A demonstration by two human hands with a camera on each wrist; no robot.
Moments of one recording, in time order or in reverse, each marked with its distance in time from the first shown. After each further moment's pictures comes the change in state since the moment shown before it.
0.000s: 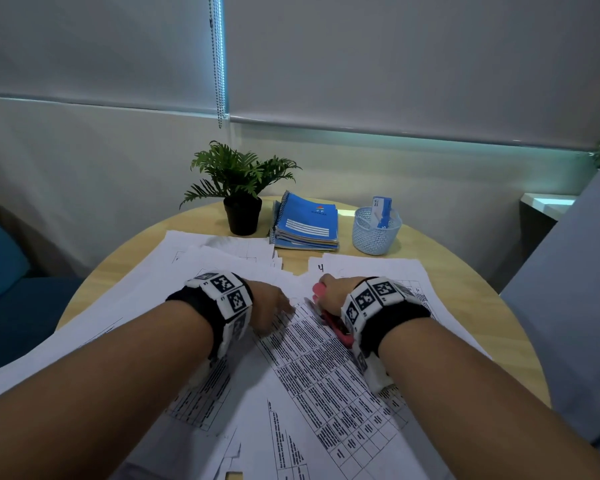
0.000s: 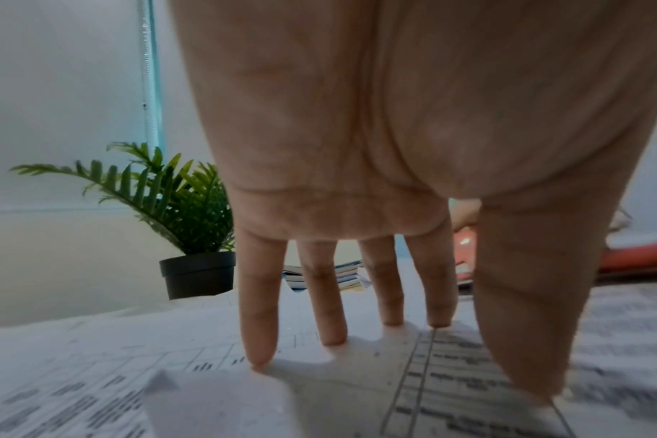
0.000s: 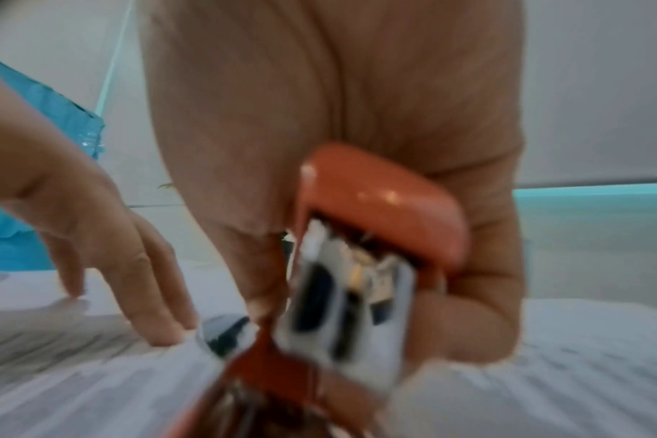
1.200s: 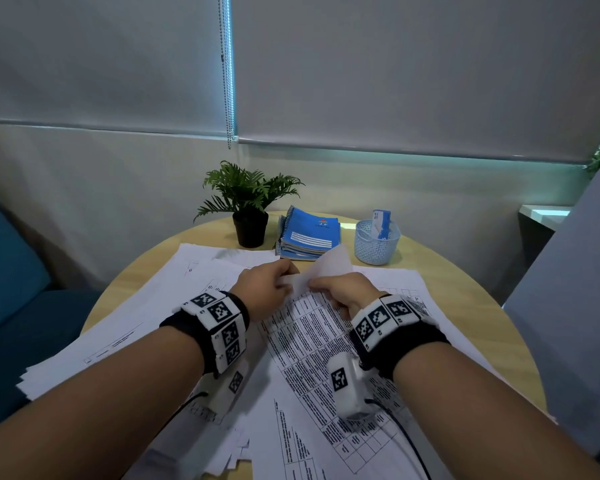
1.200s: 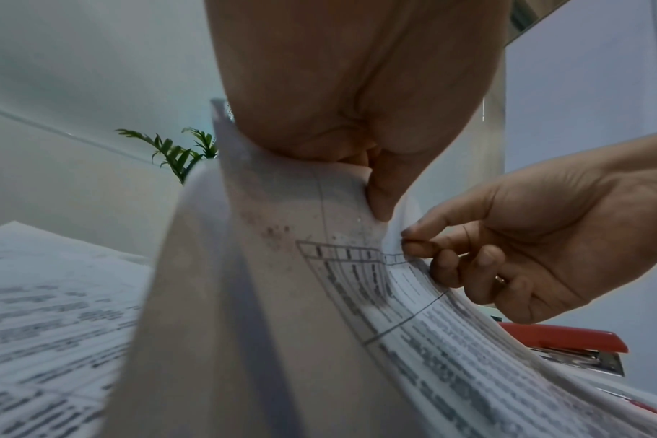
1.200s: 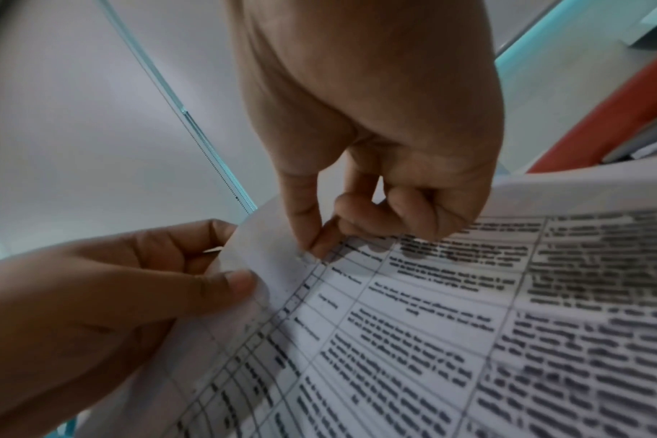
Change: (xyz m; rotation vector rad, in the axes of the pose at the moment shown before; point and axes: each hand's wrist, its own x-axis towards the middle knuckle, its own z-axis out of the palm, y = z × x) left_hand -0.017 -0.004 0.010 -0.655 0.706 -0.082; right_hand -0.029 -0.012 -0.017 1.474 0.186 0.415
